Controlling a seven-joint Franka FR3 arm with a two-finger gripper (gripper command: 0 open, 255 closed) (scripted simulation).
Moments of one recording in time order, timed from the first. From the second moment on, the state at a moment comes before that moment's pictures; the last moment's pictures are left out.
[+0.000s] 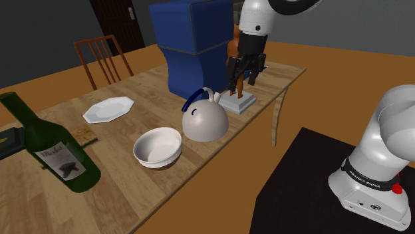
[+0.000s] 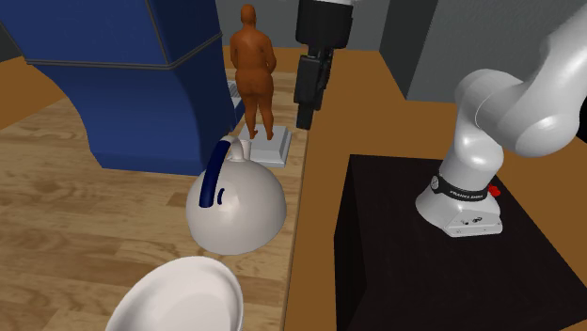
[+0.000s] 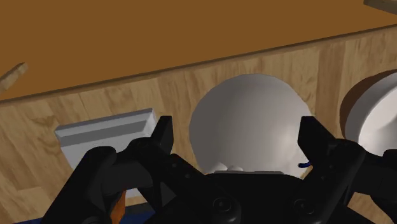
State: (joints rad) arm 0.09 -0.53 0.15 -2.38 0.21 1.98 0.33
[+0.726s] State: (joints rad) arm 0.13 -0.18 0.31 -2.22 0.16 2.20 0.49
